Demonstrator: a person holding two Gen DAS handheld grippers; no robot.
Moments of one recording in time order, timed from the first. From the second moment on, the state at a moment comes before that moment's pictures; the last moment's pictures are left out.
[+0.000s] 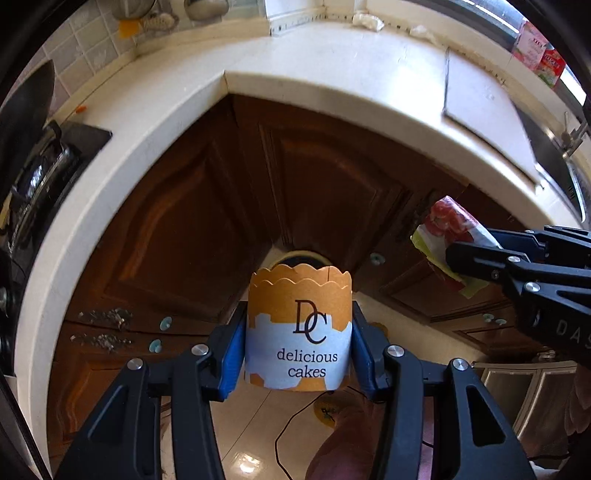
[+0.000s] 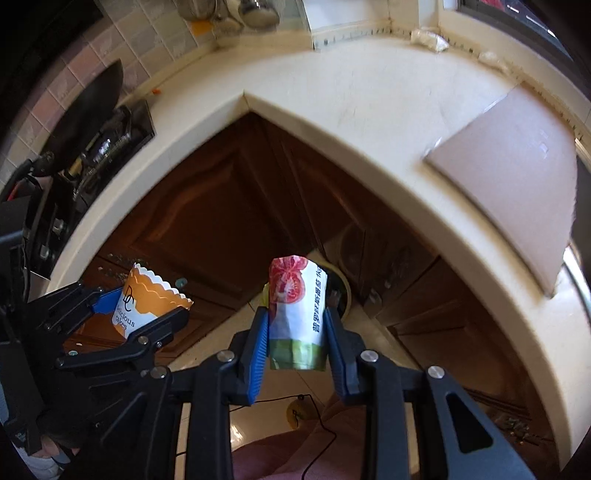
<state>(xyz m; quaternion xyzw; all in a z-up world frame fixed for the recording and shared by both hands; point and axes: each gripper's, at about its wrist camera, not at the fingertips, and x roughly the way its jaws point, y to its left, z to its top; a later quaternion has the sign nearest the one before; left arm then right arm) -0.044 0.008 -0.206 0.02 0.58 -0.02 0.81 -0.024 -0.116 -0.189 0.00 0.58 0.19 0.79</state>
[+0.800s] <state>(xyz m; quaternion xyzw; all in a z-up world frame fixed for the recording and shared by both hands) 0.026 0.022 -0.508 -0.07 0.64 0.05 0.76 0.035 -0.098 -0.439 -0.04 0.69 0.18 0.70</state>
